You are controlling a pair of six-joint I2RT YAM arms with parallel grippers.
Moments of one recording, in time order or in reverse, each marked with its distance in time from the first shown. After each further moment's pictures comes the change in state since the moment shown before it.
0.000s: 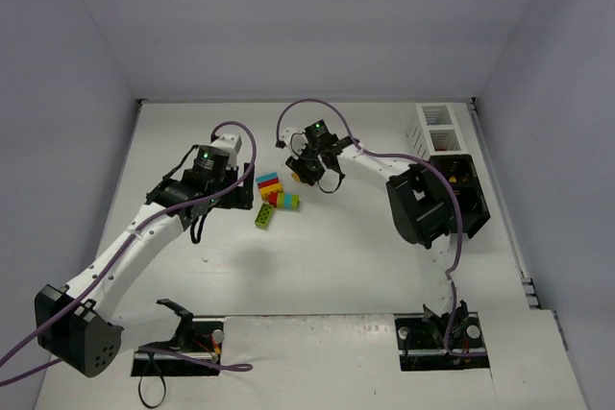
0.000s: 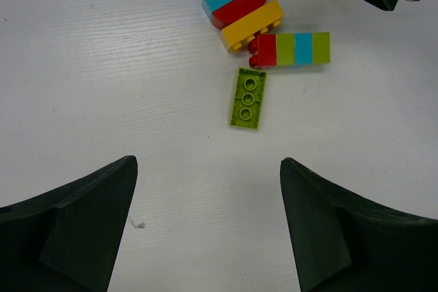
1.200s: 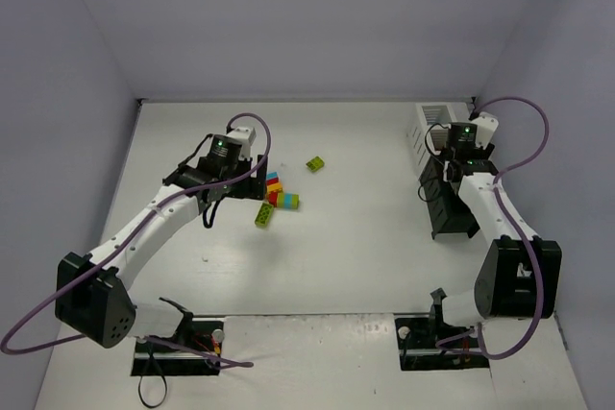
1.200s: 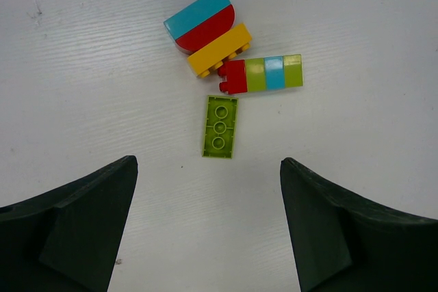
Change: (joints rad) left arm 0.000 0.163 0.058 0.094 0.081 0.002; right arm -0.626 -0.786 -0.645 0.091 0.672 0.760
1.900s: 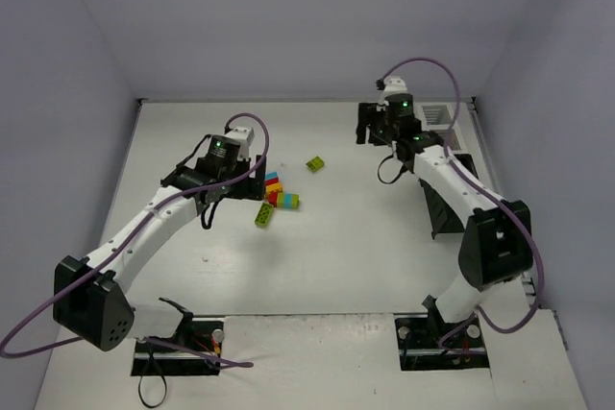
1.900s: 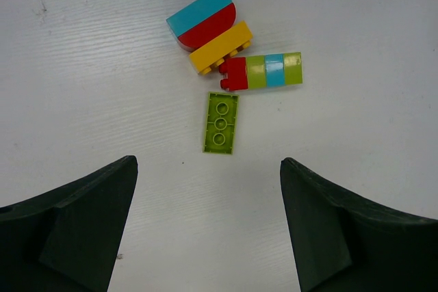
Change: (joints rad) left arm 0.000 -0.013 0.000 -0.013 -0.002 -0.006; right arm 0.336 0.198 0.279 0.082 -0.399 -0.131
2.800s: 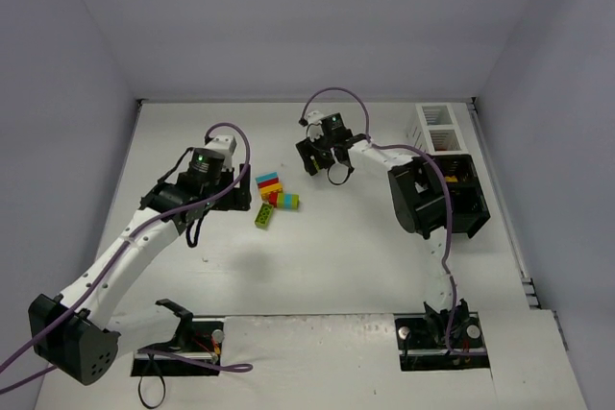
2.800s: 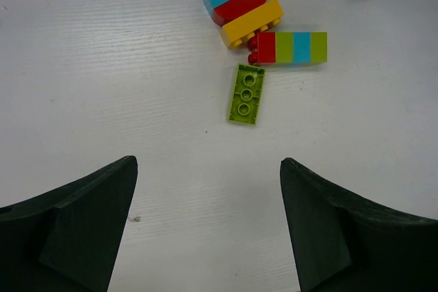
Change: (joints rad) left arm 0.005 -0.187 -0.072 -0.092 -0.073 -0.029; right arm 0.188 0.650 0.365 -0.001 -0.229 -0.301
